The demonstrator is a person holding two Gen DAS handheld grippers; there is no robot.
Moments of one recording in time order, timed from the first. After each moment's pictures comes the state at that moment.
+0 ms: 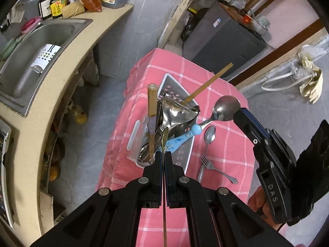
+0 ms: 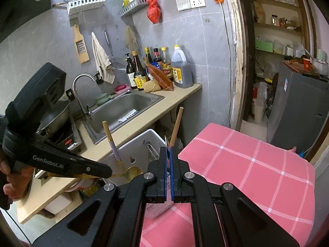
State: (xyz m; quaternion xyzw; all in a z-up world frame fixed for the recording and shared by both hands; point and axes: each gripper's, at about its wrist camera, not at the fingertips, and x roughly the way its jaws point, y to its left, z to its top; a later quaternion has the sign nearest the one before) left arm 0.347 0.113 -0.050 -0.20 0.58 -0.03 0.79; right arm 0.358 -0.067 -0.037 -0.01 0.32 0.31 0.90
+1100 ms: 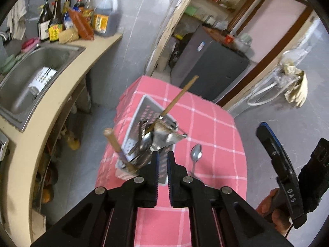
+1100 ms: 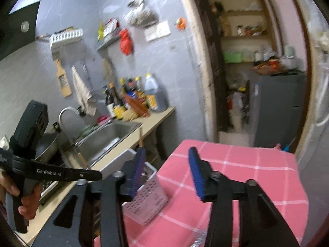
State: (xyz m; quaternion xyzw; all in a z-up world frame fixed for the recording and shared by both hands) left arm 0.320 0.093 -0.029 -0.19 0.47 -0.04 0.86; right arm 0.316 -0.142 -0.013 0.07 0.23 0.21 0.95
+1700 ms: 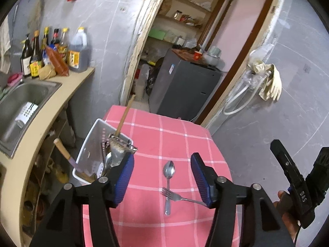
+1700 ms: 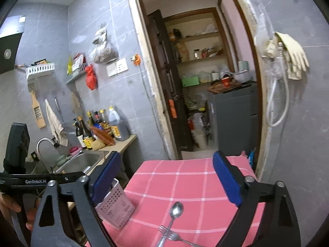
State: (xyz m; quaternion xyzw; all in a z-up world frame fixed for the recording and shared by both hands) left arm 0.291 0.033 0.000 -0.15 0.36 -0.10 0.91; right arm 0.252 -0.227 0.014 0.11 0.16 0.07 0.98
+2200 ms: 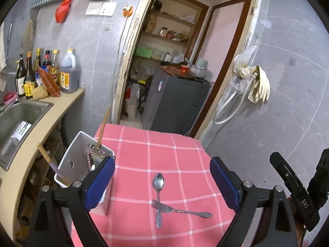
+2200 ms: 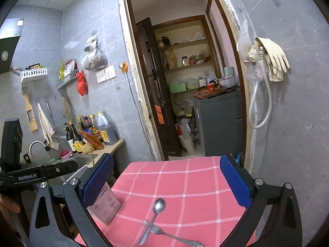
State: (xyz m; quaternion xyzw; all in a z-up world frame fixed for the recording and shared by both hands) left arm 0.268 -0.007 0.001 -0.12 0.29 -0.11 0.94; right arm 0.217 -0.259 -0.001 0.11 0.15 0.04 0.98
